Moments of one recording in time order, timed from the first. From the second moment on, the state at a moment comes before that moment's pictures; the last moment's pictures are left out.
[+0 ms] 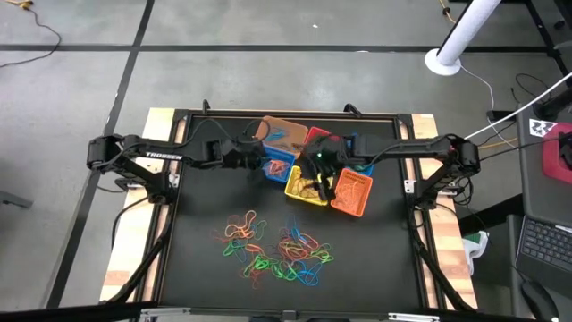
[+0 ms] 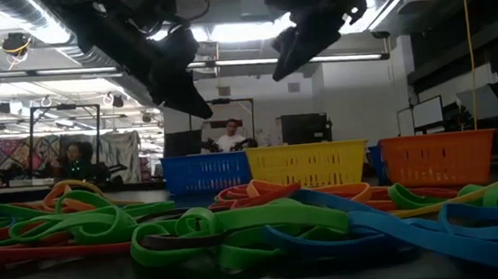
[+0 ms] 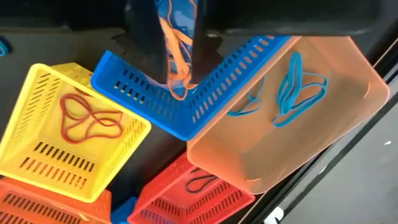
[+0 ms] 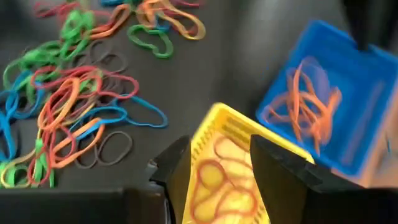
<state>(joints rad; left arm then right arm) 0.24 1.38 0.76 -0.05 -0.20 -0.05 -0.11 1.61 1.29 -0.59 -0.26 -0.37</state>
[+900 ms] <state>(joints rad) 0.14 1.38 0.76 -0.05 -0.19 -0.20 0.08 1.96 1.29 -0.39 -0.24 -0.76</state>
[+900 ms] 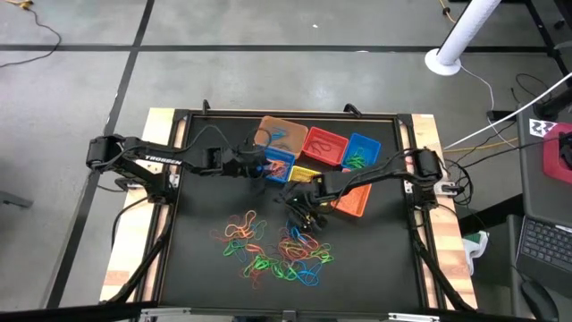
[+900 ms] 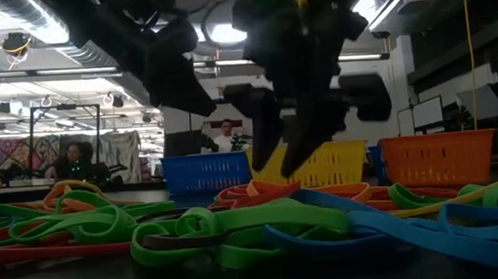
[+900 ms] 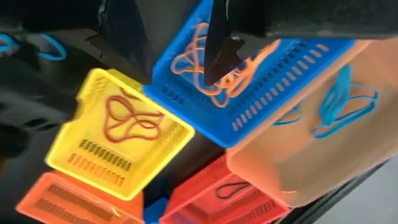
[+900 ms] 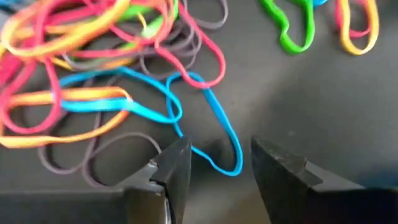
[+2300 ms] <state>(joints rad) -0.03 1.38 0.76 -0.05 -0.19 -0.39 0.08 2.02 1.29 -0.40 -0.22 -0.77</state>
